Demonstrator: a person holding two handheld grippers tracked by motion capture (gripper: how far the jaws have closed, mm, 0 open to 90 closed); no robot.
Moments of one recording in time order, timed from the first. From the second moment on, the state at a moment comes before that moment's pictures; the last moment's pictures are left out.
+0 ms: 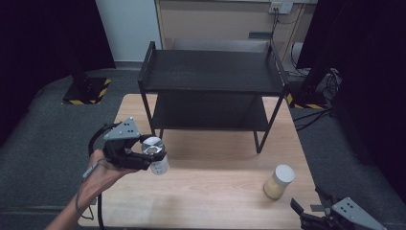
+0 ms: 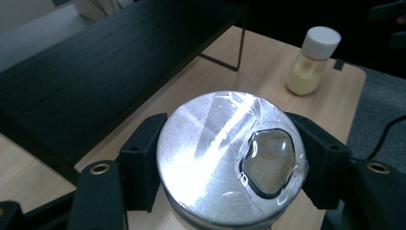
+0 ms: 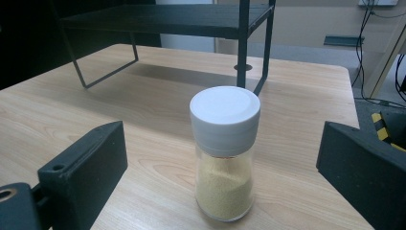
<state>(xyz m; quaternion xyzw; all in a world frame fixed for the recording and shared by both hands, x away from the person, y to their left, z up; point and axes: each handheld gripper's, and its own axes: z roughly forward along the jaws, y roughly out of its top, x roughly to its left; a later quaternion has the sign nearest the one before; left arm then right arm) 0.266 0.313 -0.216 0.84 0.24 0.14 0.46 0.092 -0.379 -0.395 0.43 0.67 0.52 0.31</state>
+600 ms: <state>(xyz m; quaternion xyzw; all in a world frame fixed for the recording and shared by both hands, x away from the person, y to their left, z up) 0.300 0.276 -0.121 0.86 0.17 0.13 0.47 0.092 -0.381 -0.396 0.44 0.67 0.52 0.30</state>
